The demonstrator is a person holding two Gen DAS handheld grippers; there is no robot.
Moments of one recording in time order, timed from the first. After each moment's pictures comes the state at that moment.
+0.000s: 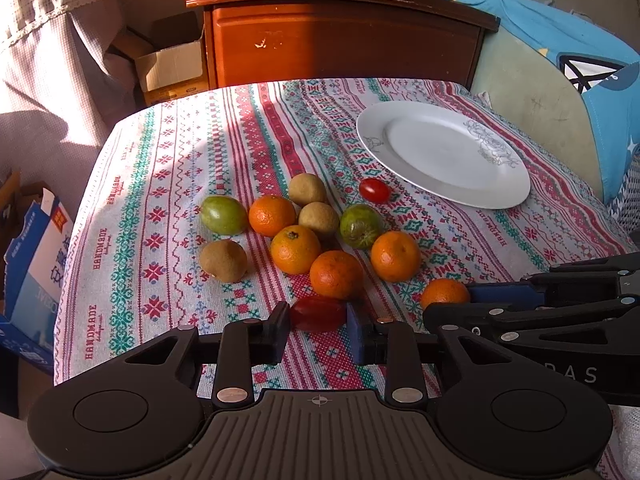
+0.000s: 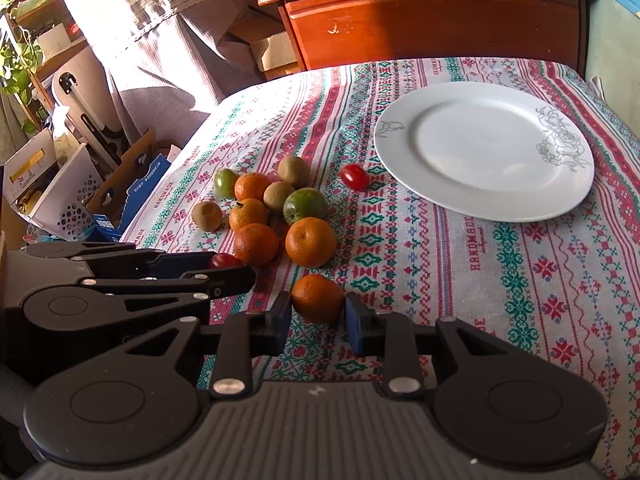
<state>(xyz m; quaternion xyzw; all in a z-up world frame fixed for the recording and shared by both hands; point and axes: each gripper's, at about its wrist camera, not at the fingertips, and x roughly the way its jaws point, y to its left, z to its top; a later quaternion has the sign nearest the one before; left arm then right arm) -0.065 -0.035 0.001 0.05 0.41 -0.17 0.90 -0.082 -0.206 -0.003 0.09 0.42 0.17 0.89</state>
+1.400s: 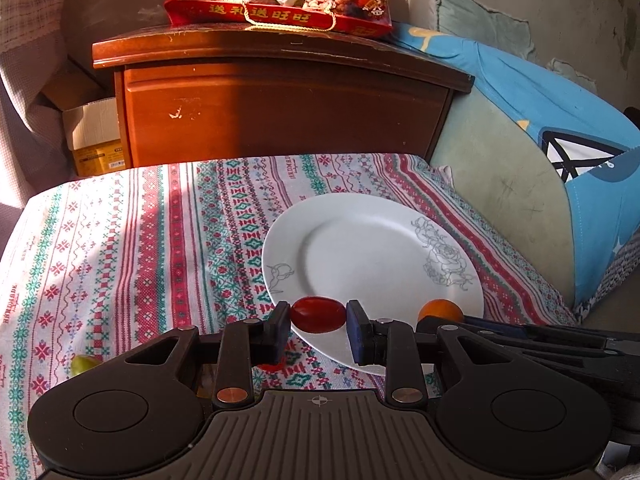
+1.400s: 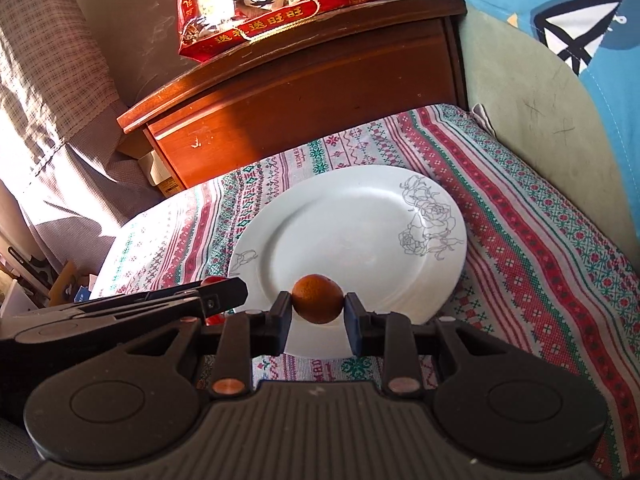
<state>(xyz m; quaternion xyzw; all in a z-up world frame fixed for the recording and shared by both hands) 0.013 -0.120 0.026 0.00 0.36 -0.22 0.91 -0.032 -0.293 0.017 0.19 0.35 0.02 0.92</state>
